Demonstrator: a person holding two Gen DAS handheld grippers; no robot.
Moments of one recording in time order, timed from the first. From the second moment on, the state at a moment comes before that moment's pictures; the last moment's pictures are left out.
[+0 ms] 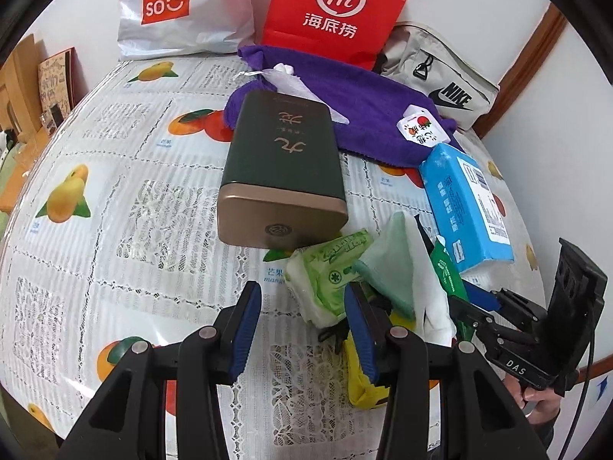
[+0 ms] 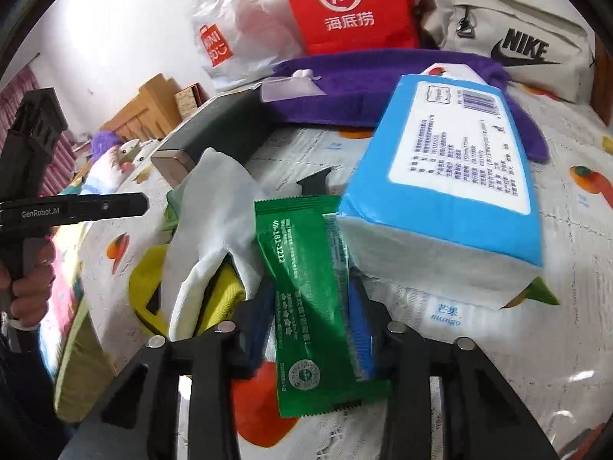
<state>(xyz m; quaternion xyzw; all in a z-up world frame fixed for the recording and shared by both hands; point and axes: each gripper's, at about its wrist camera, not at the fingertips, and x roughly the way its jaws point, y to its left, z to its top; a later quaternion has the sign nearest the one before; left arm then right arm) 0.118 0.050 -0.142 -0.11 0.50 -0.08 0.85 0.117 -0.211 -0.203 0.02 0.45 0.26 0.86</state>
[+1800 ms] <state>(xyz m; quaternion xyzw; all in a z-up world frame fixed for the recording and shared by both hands) 0.121 -0.025 -0.139 -0.07 0.44 -0.13 0.89 0.059 -0.255 -0.209 -0.01 0.42 0.15 0.90</state>
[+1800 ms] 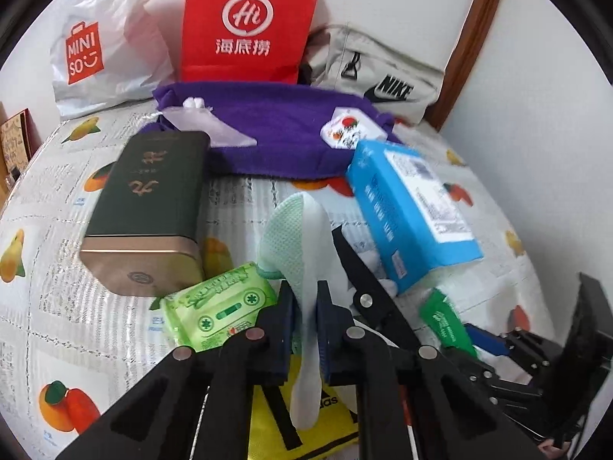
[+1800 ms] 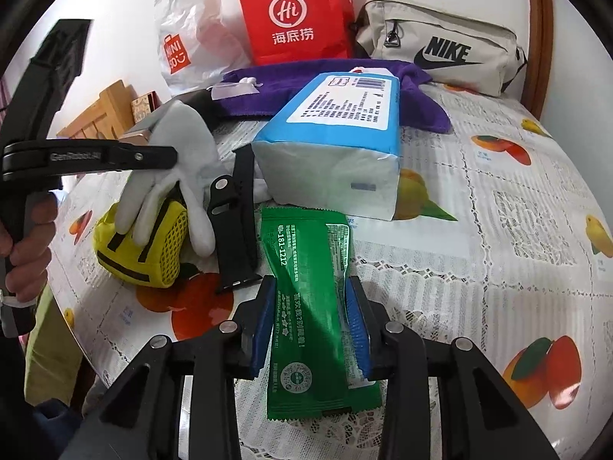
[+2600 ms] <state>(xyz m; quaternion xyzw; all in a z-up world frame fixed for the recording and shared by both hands) 0.075 0.091 -0.093 -0.16 0.38 -0.07 0.91 0.058 -0.249 -0.190 0.00 0.42 0.14 0.90</state>
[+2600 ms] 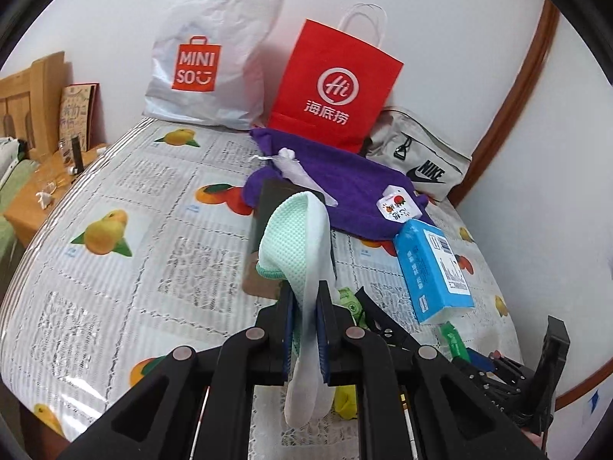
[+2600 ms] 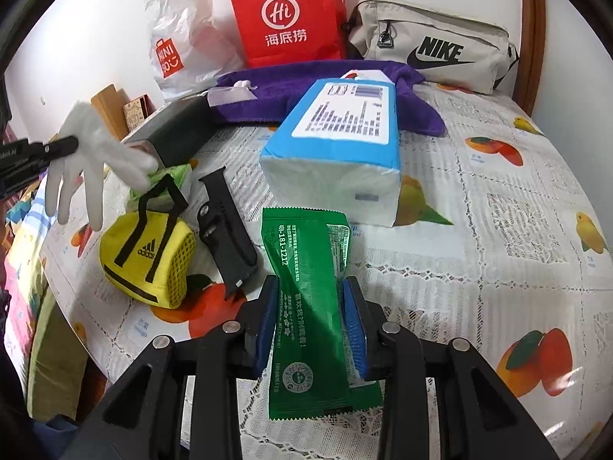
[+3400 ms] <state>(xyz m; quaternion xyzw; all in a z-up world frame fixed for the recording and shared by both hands) 0.101 0.082 -0.044 -0.15 0.35 -0.09 0.92 0.094 -0.246 -0.103 0.02 0.37 0.15 0.92</state>
